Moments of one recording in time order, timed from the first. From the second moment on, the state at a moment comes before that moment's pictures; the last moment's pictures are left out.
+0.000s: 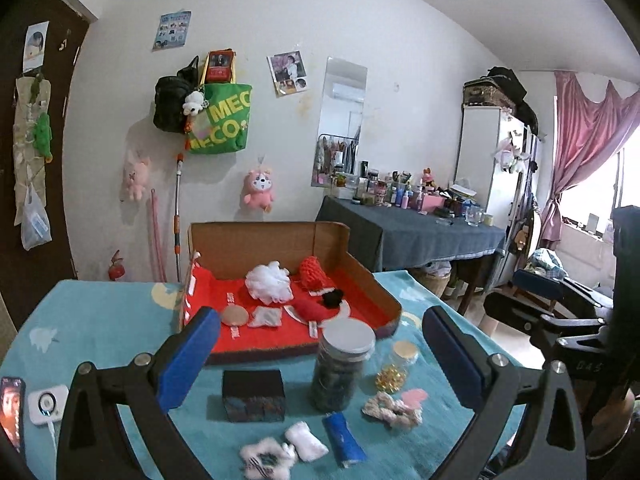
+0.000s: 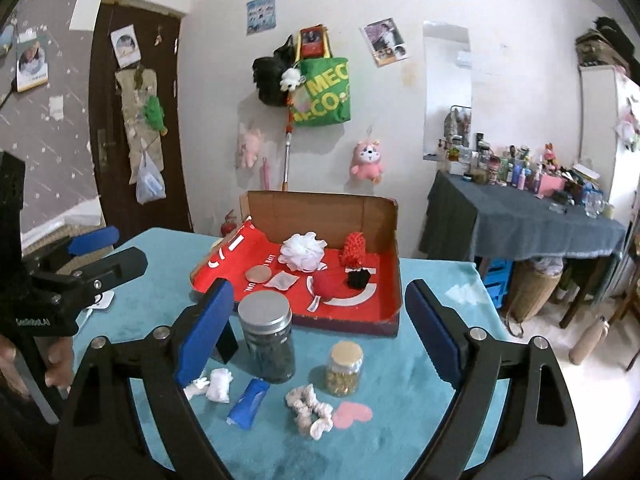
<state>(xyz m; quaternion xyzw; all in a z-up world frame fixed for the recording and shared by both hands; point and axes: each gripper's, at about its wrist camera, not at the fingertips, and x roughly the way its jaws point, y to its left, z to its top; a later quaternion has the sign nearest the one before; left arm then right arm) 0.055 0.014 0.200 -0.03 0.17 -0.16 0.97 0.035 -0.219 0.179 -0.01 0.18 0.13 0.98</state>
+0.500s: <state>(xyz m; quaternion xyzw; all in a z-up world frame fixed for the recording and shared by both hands) 0.019 0.005 0.132 -0.02 0.15 -0.13 0.98 -0.006 -0.218 0.103 -0.01 0.13 0.07 0.99</state>
